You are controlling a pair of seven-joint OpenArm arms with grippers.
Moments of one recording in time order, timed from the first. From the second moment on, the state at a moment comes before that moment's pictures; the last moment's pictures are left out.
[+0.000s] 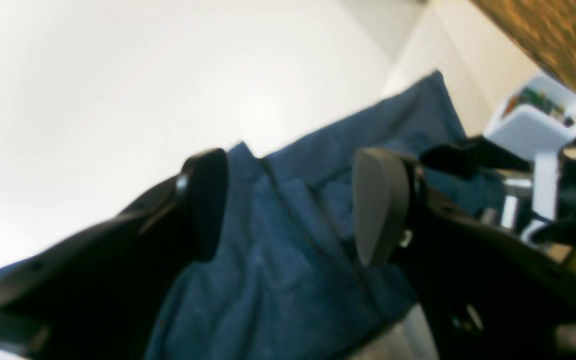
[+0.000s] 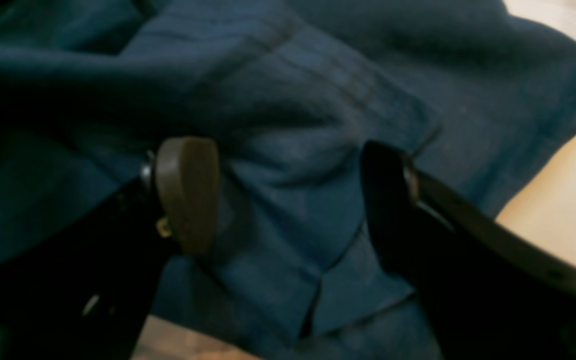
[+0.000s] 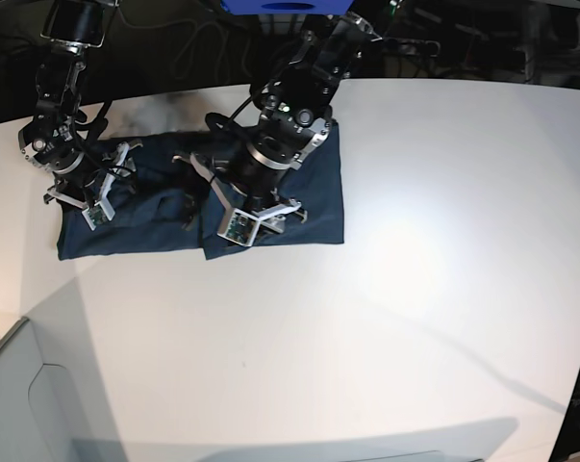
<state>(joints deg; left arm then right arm) 7.8 7.0 30.7 104.3 -0.4 1.4 36.4 -9.4 11.7 20.9 90.9 0.5 45.0 -40.2</state>
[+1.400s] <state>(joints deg) 17.1 1.1 -8.3 106.3 -0.7 0.9 36.7 -3.4 10.4 33.6 77.7 2.7 44.8 -35.9</state>
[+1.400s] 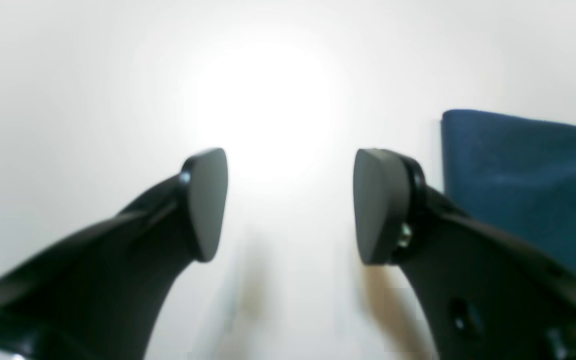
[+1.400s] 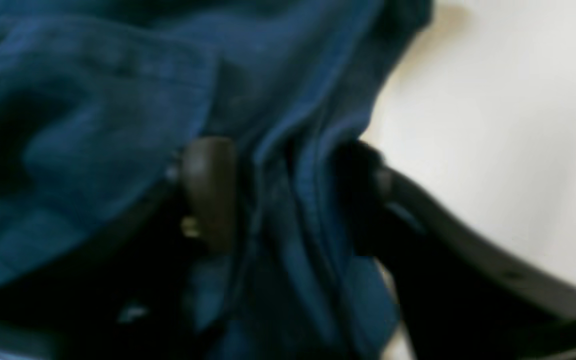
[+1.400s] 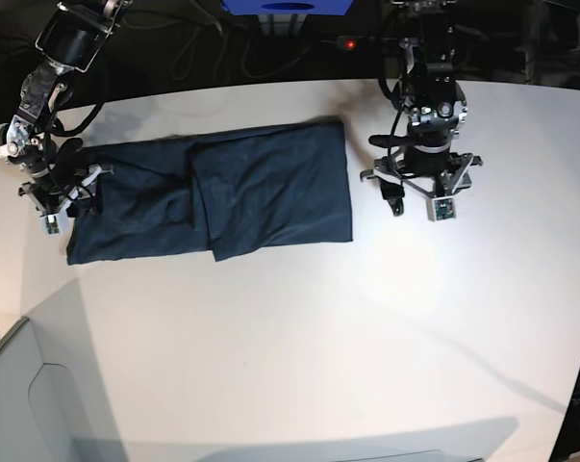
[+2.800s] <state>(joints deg) 16.6 -5.7 -1.9 98.0 -20.6 0.9 35.1 -11.4 4.4 -9.3 114.6 0.2 45.1 -40.6</state>
